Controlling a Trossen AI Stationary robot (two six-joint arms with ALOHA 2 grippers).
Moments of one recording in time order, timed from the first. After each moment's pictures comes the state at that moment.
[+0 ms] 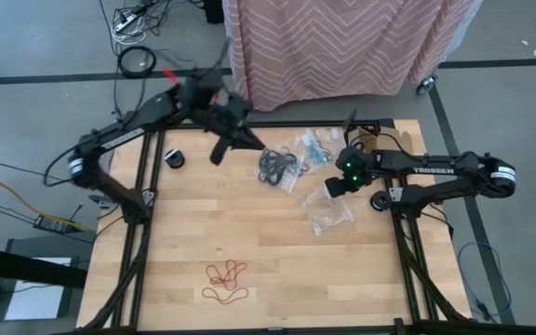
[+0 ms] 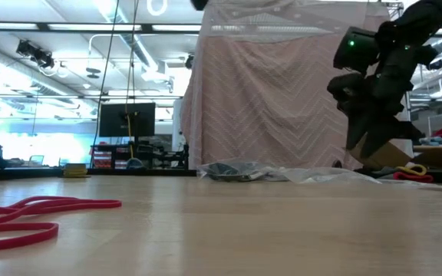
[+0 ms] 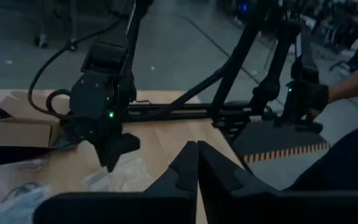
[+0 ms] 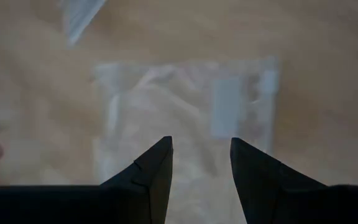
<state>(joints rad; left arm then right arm) 0.41 1.51 1.70 -0.59 0.78 0.06 -0.37 1.10 0.55 -0.53 -0.18 0.86</state>
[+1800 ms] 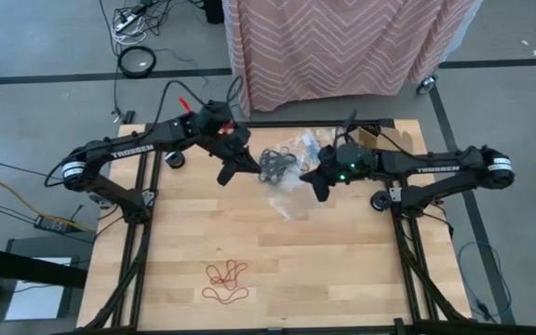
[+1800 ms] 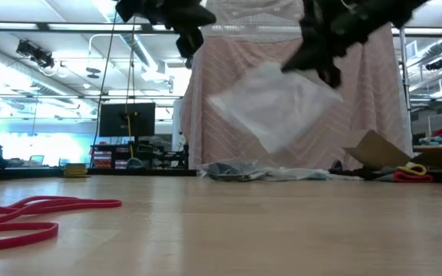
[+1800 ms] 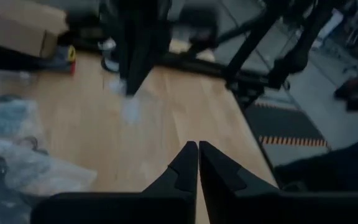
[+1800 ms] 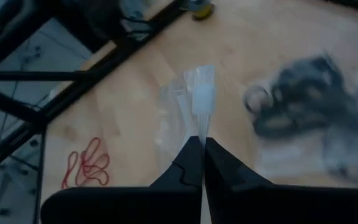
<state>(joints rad) 0.39 1.41 1.25 -0.37 0.71 -0.04 -0.12 1.12 0.76 -0.15 0.01 0.57</state>
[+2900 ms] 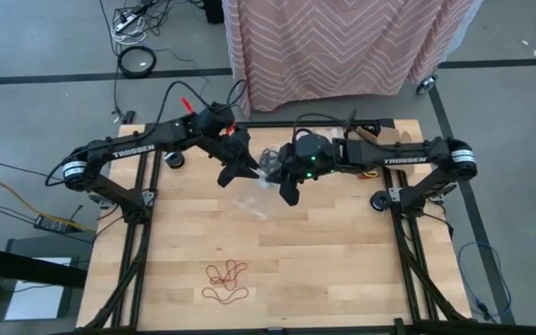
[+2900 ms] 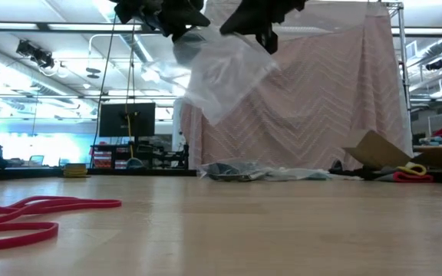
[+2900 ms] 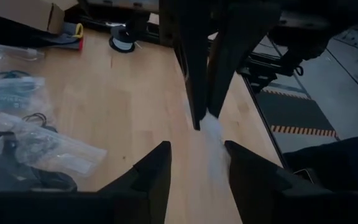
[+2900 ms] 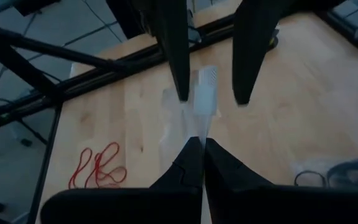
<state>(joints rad) 0.38 1.43 1.25 -0.45 0.67 0.00 -0.07 1.51 1.31 -0.32 -0.06 0.31</state>
